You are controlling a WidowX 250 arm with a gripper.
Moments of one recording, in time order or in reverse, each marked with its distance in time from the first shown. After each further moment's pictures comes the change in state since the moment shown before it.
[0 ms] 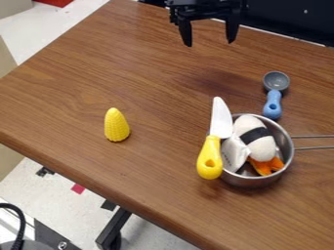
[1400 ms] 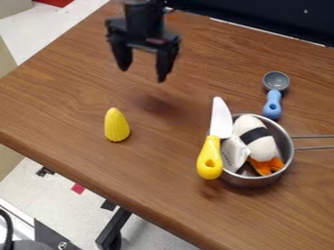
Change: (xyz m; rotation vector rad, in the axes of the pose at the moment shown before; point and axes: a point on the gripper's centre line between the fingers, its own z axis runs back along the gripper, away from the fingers) arm -0.048 0.100 0.002 0.088 0.069 -0.414
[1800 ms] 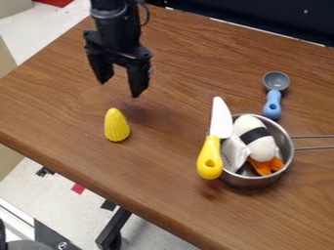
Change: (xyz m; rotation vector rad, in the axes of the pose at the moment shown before) arm -0.024 0.016 -0.004 -0.045 0.055 -0.141
